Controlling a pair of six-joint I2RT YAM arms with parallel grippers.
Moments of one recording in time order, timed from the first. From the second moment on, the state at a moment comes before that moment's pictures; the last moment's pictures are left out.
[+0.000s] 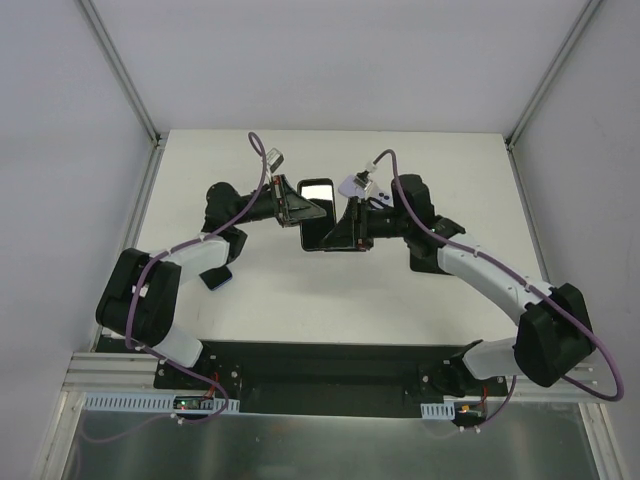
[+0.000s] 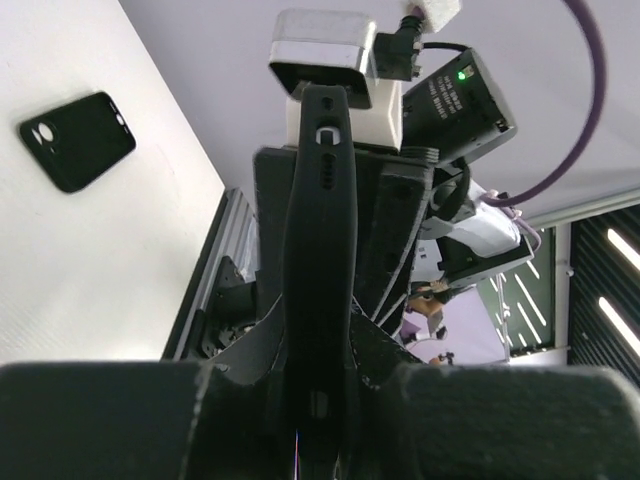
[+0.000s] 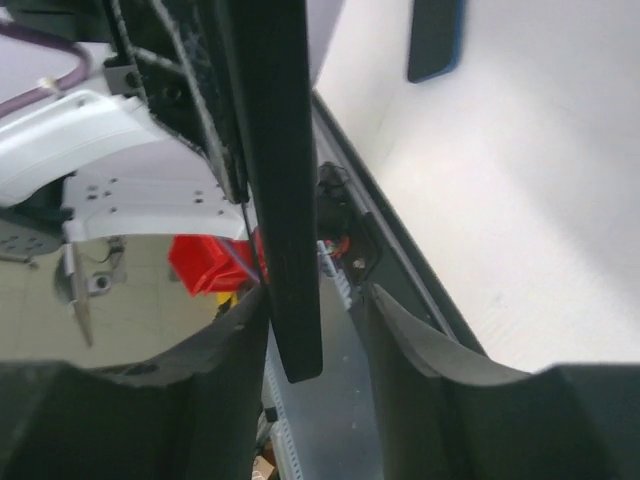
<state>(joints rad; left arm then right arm) -0.36 1.53 0.76 1.05 1.03 -1.51 0.59 1.38 0.96 0.03 -0.87 0.89</state>
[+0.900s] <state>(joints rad) -0.38 1.39 0.81 0.61 0.99 -1.29 0.82 1.17 1.22 -0.70 0.00 0.52</state>
